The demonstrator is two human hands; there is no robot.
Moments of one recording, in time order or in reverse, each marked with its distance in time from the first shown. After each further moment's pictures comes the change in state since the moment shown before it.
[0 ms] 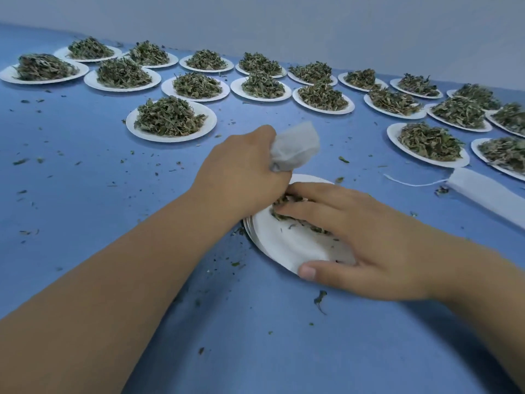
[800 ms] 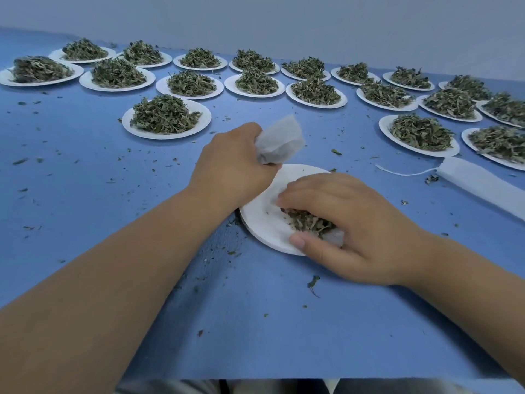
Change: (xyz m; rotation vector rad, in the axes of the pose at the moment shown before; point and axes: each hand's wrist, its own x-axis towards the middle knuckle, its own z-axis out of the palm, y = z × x) left_hand 0.001 -0.009 0.010 -0.084 0.045 -0.095; right_hand 0.002 0.000 0.020 0.021 0.284 -0.069
